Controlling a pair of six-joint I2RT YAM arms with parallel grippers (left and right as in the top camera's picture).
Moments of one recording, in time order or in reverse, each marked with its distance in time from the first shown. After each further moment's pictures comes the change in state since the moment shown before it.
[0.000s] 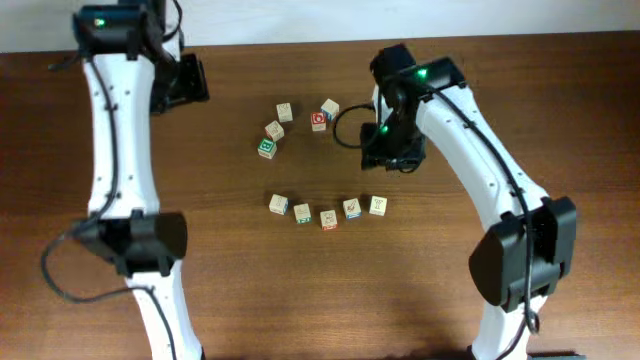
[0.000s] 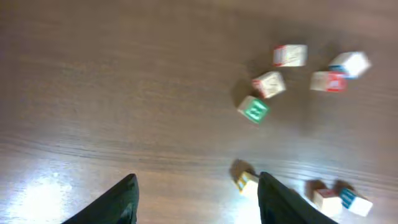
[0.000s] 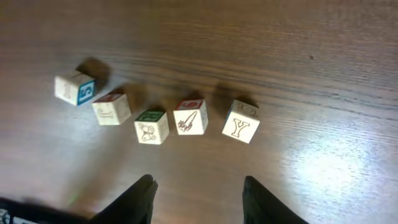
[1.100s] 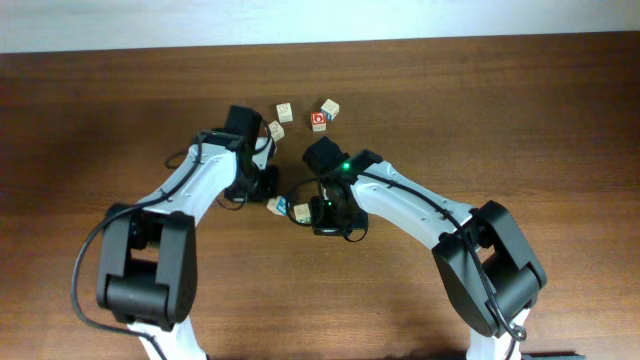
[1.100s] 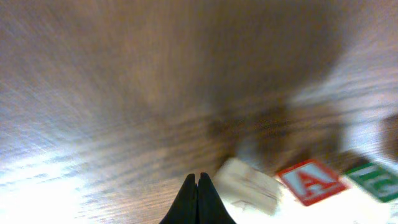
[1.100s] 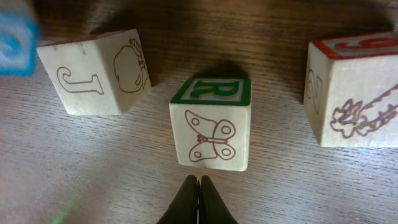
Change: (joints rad) left arm -0.225 -0.303 -1.361 0.890 0.124 0.055; right arm 0.300 -0.034 -0.531 0.506 -0.010 0.303
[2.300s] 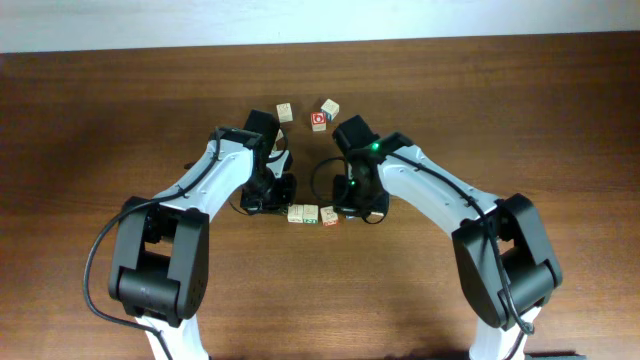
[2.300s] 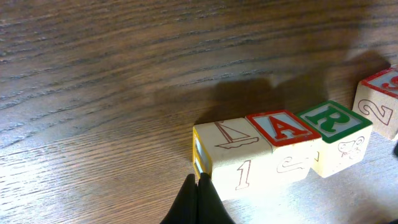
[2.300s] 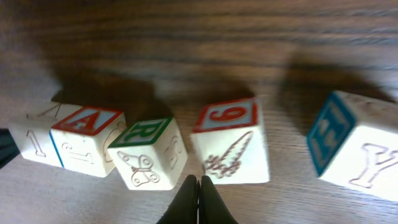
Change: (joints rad) left arm -0.068 0.041 0.060 -0.157 0.117 -0.060; right arm -0.129 -0.014 0.005 0.010 0.003 -0.008
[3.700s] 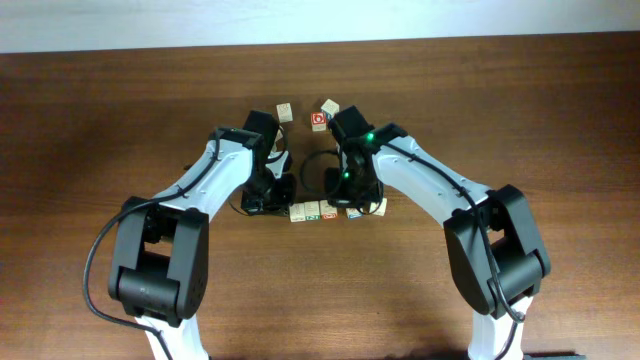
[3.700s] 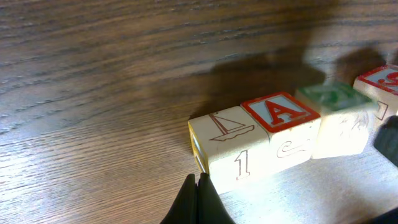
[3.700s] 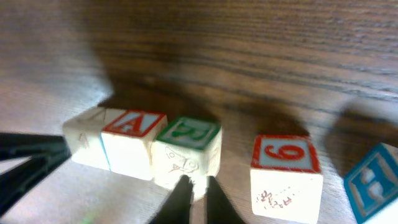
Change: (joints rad) left arm 0.001 0.000 0.000 -0.011 0.029 -0.023; right arm -0.017 0.066 0.109 -0.025 -0.083 -0.111
